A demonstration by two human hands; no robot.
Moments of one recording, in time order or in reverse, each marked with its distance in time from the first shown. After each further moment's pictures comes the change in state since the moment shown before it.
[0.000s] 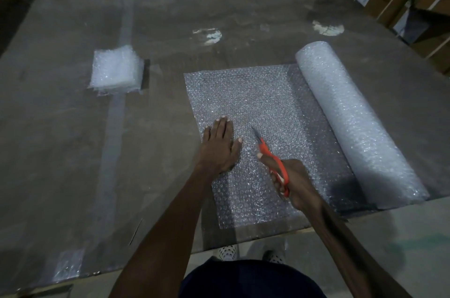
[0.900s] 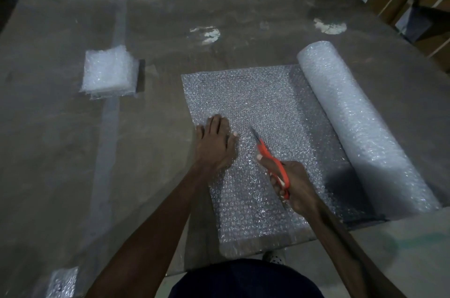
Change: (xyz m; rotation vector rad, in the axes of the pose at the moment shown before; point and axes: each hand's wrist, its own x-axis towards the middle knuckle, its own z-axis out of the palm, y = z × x) left_hand 0.026 -0.014 -0.009 0.034 0.037 -0.050; right_hand 0.021 -0.004 0.006 0.010 -0.001 0.005
